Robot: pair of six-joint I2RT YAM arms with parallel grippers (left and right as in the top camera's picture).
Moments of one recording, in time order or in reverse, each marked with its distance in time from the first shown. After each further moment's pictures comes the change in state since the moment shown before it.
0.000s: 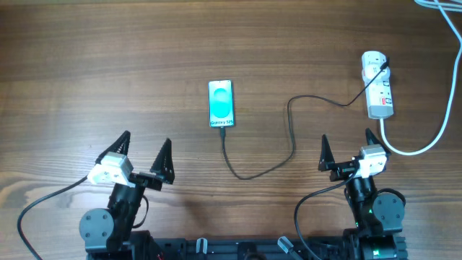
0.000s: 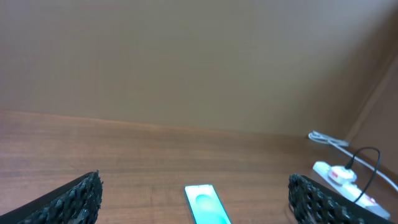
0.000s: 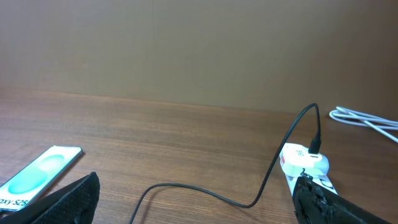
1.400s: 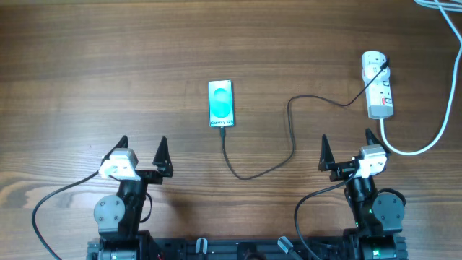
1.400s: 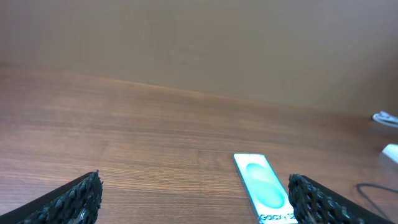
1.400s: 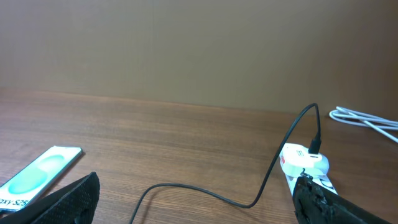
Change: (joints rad) left arm 0.003 0.000 -0.188 0.056 -0.146 0.078; right arm 0.000 0.000 0.000 0.000 0.000 0.000
